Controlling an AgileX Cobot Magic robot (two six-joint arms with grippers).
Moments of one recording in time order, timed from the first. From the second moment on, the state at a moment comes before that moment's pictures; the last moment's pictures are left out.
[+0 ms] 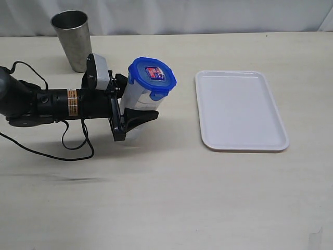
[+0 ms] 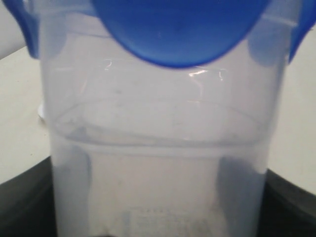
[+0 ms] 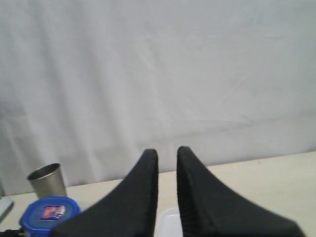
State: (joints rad) left arm -0.25 2.18 -0.92 1.17 -1.17 -0.32; right arm 0.16 0.00 -0.31 -0.06 0.30 0.28
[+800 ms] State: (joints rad) left arm -0.25 2.18 -0.92 1.17 -1.18 -0.32; right arm 0.02 0.00 0.00 -0.01 0.09 0.28
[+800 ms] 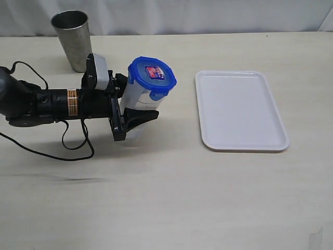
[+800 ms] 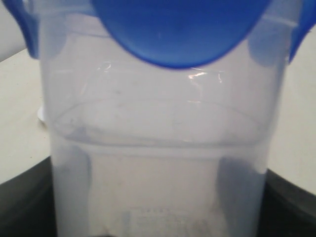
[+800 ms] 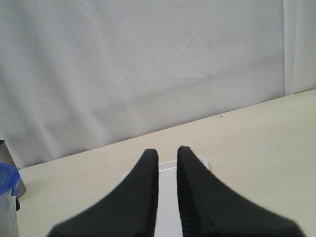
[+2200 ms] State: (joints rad) left arm -0.25 2.18 -0.92 1.17 -1.18 -0.31; right arm 0.02 0.00 0.00 -0.14 0.36 0.20
